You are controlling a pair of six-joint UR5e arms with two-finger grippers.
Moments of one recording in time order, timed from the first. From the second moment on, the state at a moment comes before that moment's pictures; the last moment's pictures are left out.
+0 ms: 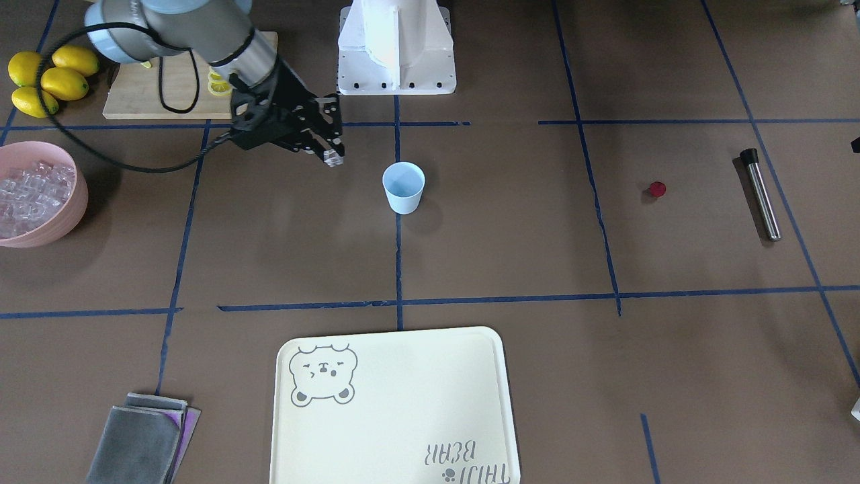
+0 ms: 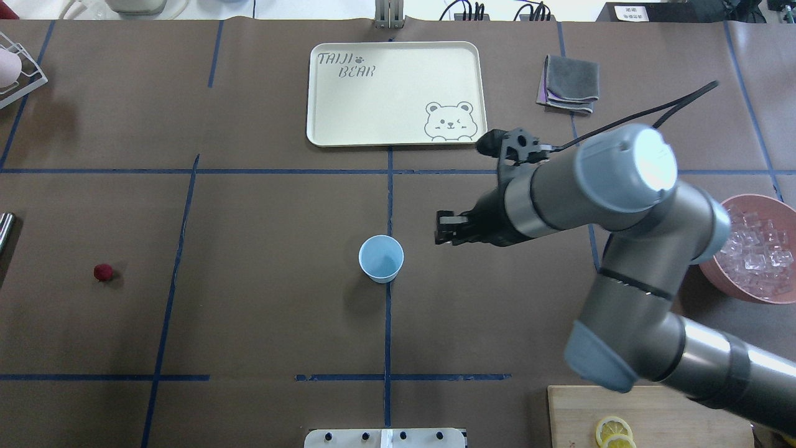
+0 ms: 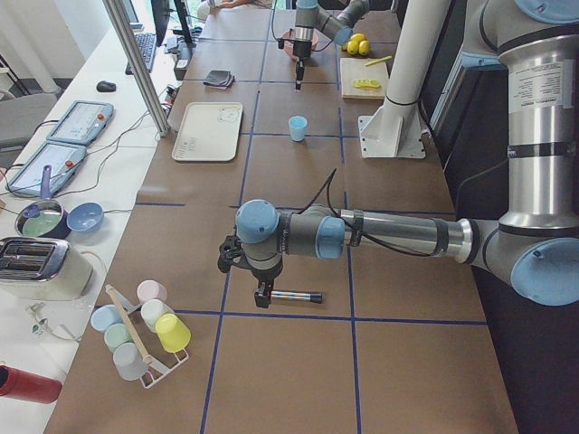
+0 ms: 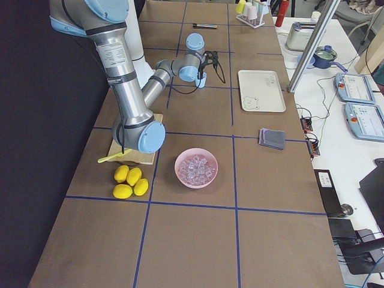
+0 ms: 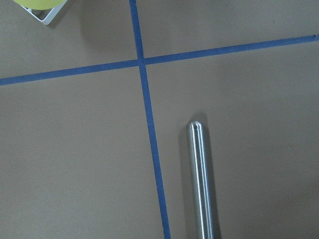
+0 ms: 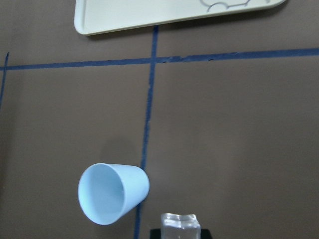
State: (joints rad) left arm -1.51 -1.46 -1.76 -1.55 -2.39 0.07; right arm 0.53 -1.10 1.90 -1.19 1.94 1.32
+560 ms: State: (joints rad) left arm -1.51 -1.46 -1.76 -1.55 -2.40 0.07; right arm 0.41 -0.97 1.76 -1.20 1.79 1.40
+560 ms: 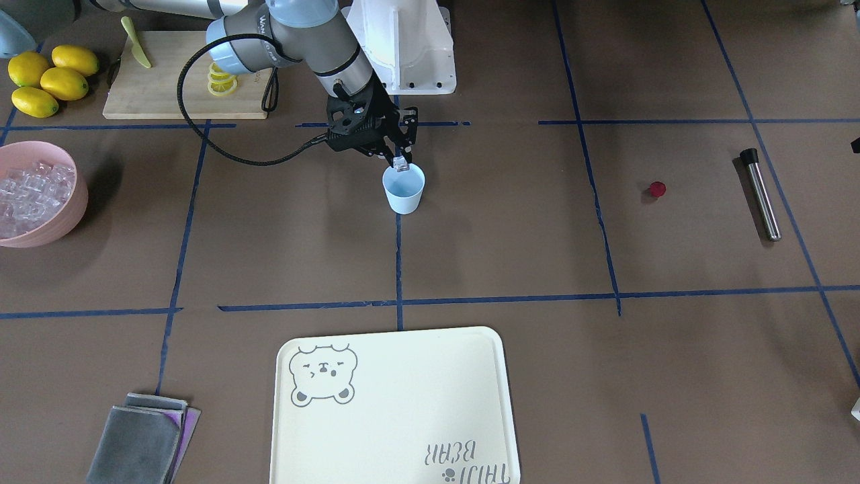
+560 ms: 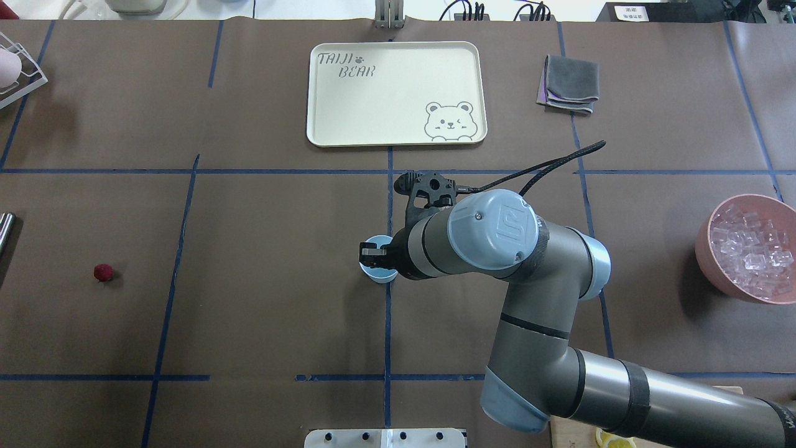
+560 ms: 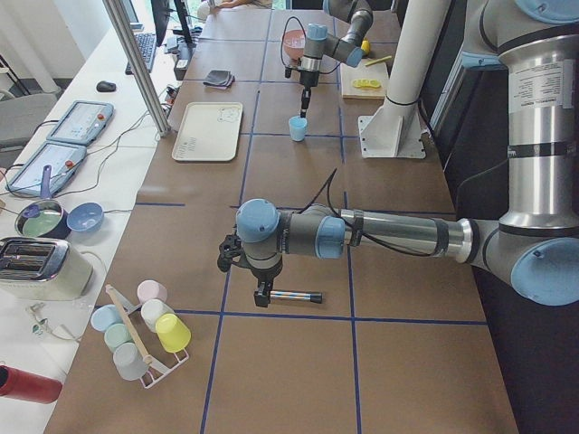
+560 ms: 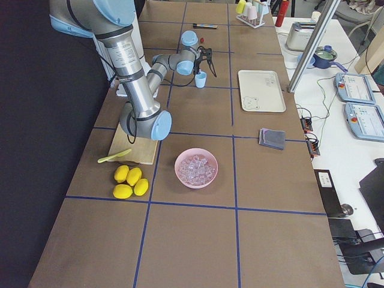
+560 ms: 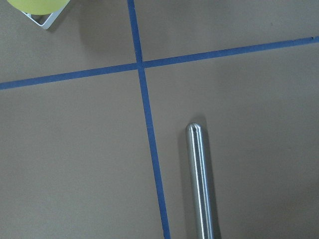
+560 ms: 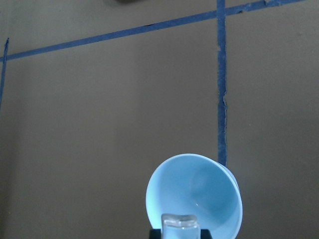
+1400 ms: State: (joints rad) left arm -1.51 -1.42 -1.76 -1.61 -2.45 0.07; right arm 0.45 -0.96 1.80 -1.30 1.79 1.40
